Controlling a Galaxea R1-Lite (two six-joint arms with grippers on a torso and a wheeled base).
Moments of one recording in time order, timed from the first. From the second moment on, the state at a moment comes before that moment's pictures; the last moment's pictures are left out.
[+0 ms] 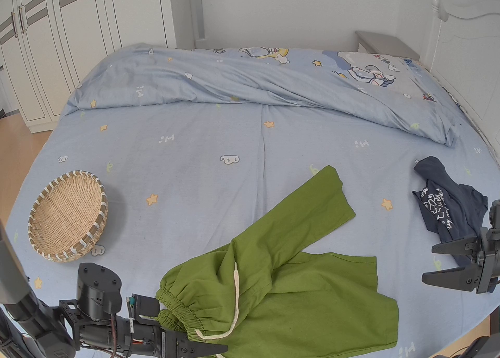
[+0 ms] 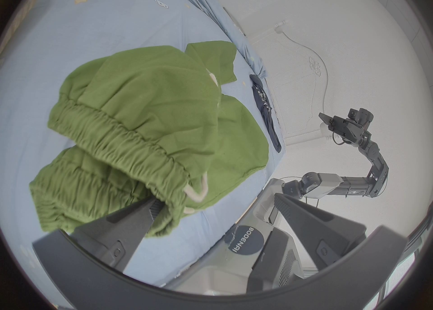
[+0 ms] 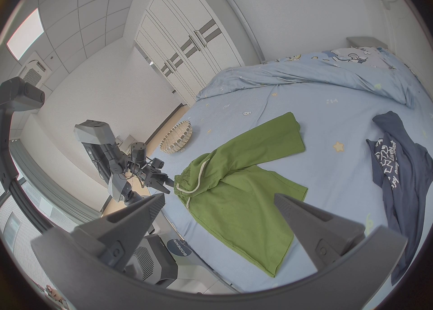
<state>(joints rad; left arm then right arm) -0.58 1.79 -0.02 -1.09 -0.55 -0.57 0.25 0.85 -0.61 0.19 0.58 0.05</state>
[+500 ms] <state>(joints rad) -0.30 1.32 -0.10 -0.62 -0.56 -0.54 0.26 0.85 -0.61 0.19 0.58 0.05</state>
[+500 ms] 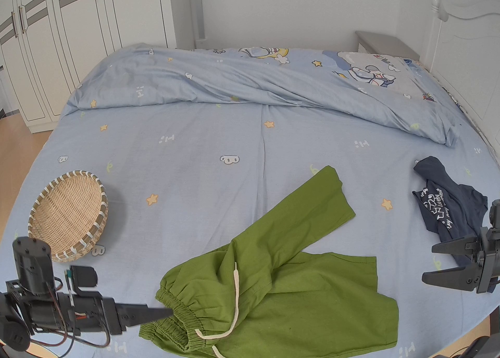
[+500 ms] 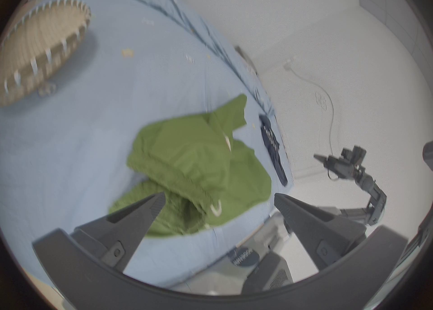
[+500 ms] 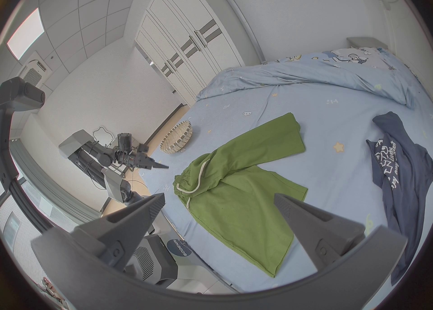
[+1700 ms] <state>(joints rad) -0.03 1.90 -0.37 -0.61 -0.73 -0.38 0.27 0.83 -0.61 0.19 0.58 0.05</state>
